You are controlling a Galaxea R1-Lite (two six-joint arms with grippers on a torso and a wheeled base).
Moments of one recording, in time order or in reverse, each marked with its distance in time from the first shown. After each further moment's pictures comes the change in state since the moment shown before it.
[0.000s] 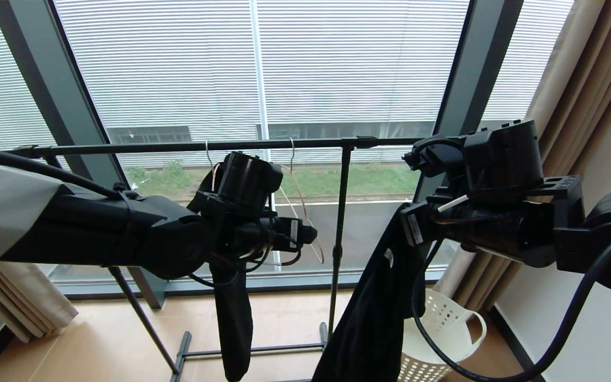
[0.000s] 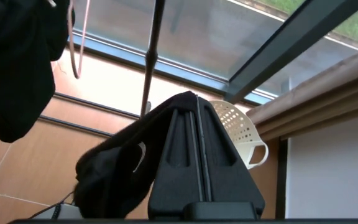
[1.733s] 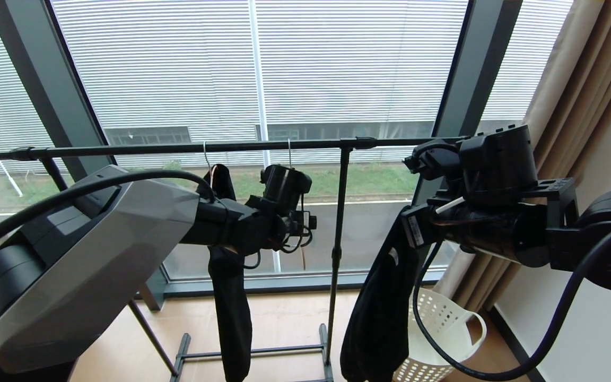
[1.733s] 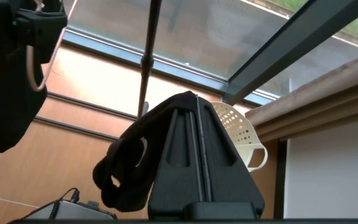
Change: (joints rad) left arm 0.044 0.349 -0.391 0.038 0.229 -0.003; right arm -0.001 0.018 0.002 -0.001 -0.001 0.002
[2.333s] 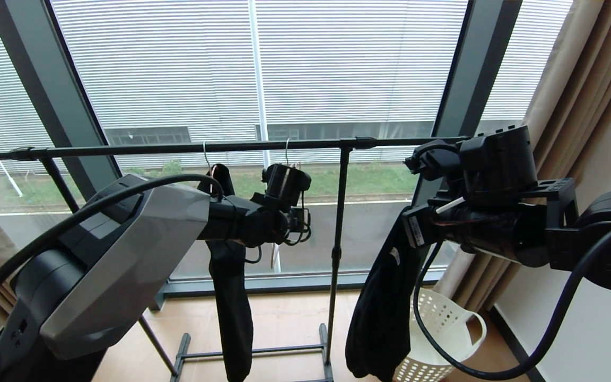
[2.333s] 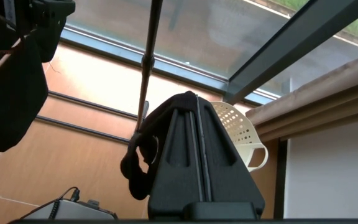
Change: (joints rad) left arm 0.028 0.090 -0.148 0.072 0.000 0.006; right arm 0.000 0.002 0.001 0.000 0.000 0.000
